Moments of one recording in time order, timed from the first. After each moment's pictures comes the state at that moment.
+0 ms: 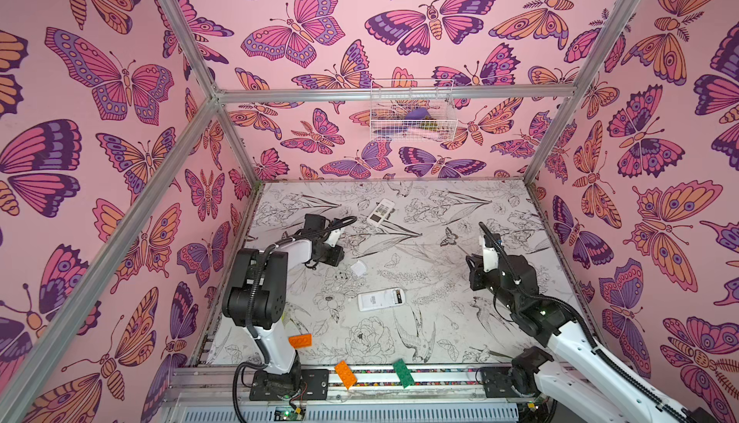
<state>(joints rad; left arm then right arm) -0.14 1.80 0.98 -0.28 0.30 0.20 0.48 0.75 0.49 -0.19 0.14 0.21</state>
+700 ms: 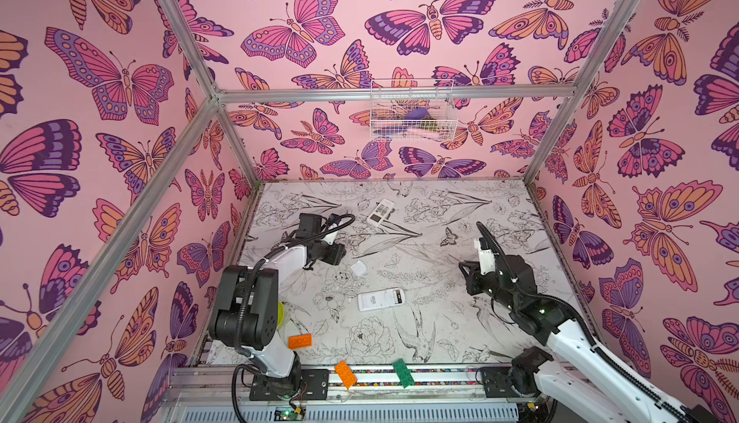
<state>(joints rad) -0.14 1.63 0.91 -0.25 0.28 0.21 0.48 0.76 0.49 -0.25 -0.01 0.30</state>
